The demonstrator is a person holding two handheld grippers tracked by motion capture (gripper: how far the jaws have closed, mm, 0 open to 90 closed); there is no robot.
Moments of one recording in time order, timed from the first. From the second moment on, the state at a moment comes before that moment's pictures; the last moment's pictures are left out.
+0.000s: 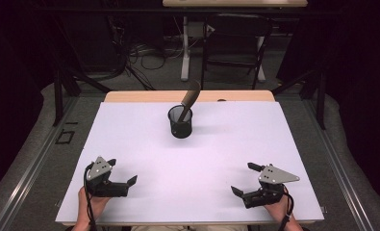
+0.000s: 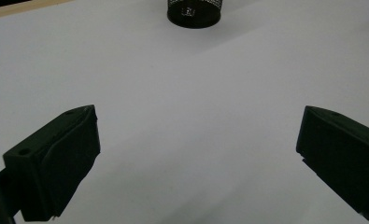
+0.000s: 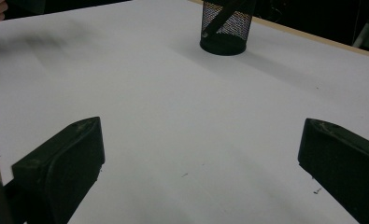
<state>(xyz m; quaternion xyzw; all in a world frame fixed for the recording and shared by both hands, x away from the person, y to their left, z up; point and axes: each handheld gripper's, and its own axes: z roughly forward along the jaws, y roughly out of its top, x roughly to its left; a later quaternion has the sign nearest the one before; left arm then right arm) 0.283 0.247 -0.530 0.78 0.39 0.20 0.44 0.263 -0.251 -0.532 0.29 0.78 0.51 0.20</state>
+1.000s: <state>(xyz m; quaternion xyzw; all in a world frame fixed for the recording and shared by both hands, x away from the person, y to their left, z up) 0.269 0.248 -0.537 0.78 0.38 0.22 0.44 0.264 -0.251 -0.533 0.30 0.79 0.50 0.20</state>
